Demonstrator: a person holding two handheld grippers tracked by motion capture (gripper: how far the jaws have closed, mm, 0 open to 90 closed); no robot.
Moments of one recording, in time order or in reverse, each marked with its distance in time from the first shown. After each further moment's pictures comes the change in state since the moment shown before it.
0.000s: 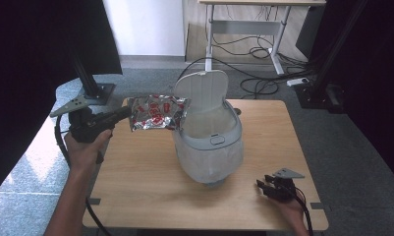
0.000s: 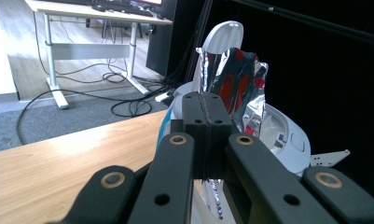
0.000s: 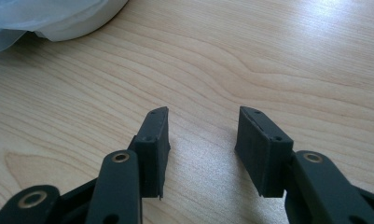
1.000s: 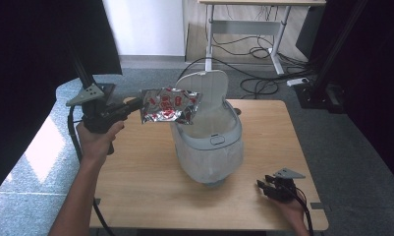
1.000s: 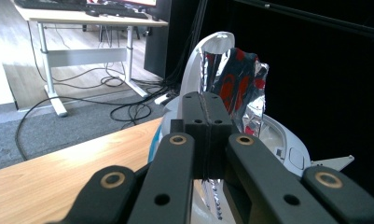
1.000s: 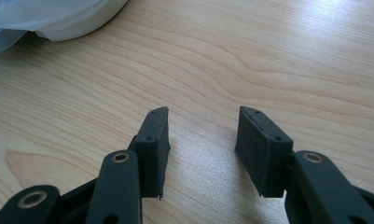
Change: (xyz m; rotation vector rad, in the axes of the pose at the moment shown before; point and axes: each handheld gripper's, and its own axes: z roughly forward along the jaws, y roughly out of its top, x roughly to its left) left arm -0.016 0.020 0.028 0.007 -0.010 0.040; right arm -0.001 -0.001 -0.001 0.000 0.004 0.004
